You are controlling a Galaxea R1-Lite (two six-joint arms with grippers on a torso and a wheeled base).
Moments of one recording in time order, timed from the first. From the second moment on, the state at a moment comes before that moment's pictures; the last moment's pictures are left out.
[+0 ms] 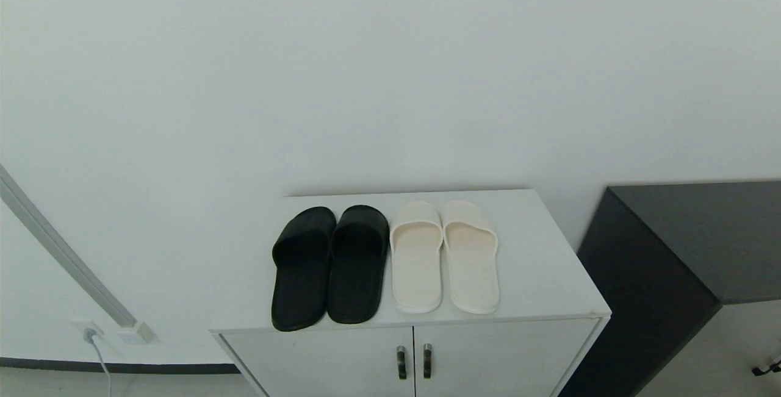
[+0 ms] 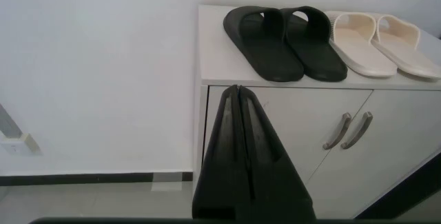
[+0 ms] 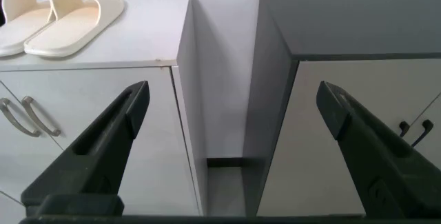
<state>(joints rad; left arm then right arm) 0.00 0.00 0.00 0.00 0.00 -0.09 0.00 0.00 0.00 0.00 0.03 -0.02</state>
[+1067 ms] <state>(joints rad) 0.00 0.00 0.00 0.00 0.00 -0.09 0.01 0.33 -0.26 0.02 0.12 0.06</state>
